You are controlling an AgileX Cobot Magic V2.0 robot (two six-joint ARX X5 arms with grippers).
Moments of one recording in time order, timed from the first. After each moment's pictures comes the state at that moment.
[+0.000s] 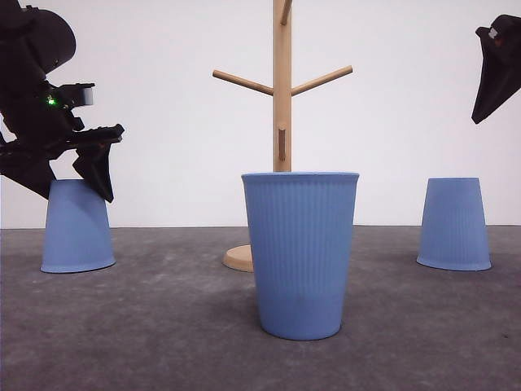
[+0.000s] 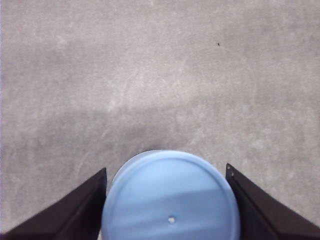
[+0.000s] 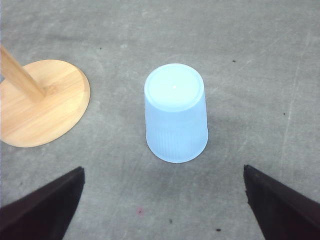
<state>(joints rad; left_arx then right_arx) -0.12 1.71 1.24 -0.39 0.09 -0.01 0.04 1.05 0.81 -0.41 -0.19 0.02</state>
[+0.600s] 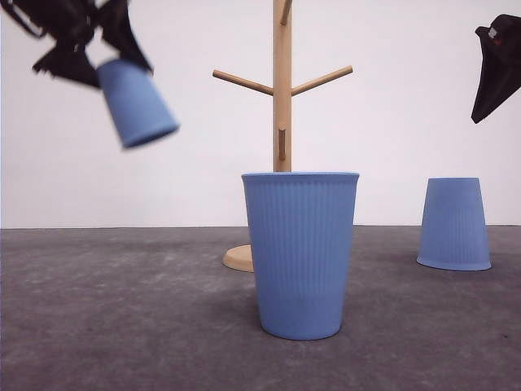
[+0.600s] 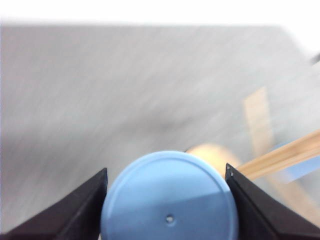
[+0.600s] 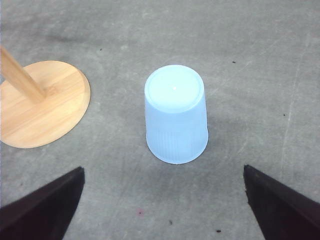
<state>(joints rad) -0.06 1.71 1.73 -0.61 0.58 -0.05 0.04 1.05 0.81 -0.40 -0.19 0.02</state>
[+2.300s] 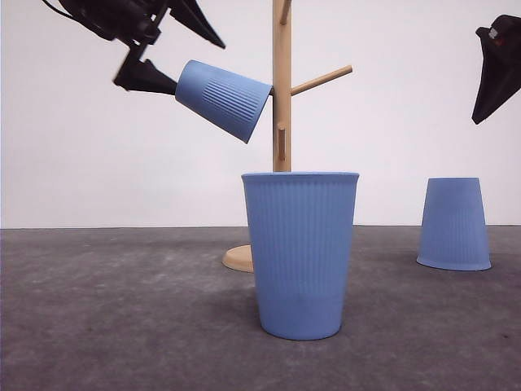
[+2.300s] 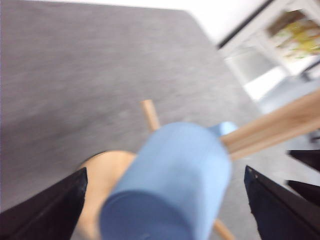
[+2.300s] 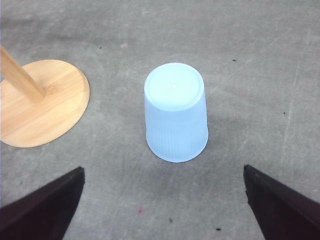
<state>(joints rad) -0.20 1.88 1.90 -0.69 0.71 -0.14 0.04 1.05 0.81 -0.41 -0.19 0.02</state>
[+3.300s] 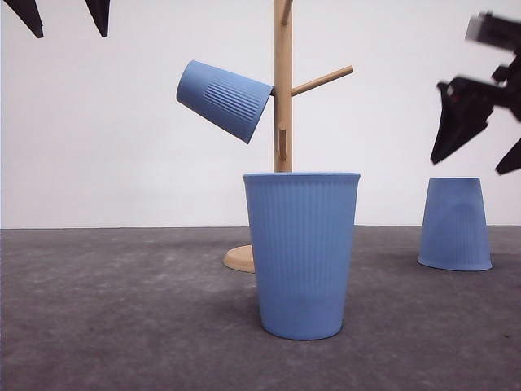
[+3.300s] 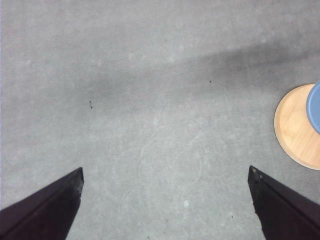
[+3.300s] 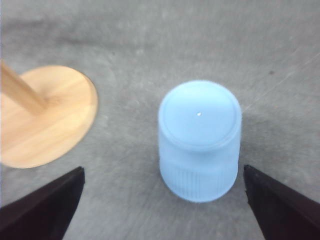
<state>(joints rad) -0.19 1.83 2.32 -1.43 -0.08 0.06 0.04 1.34 0.81 -0.10 -0.26 0.02</state>
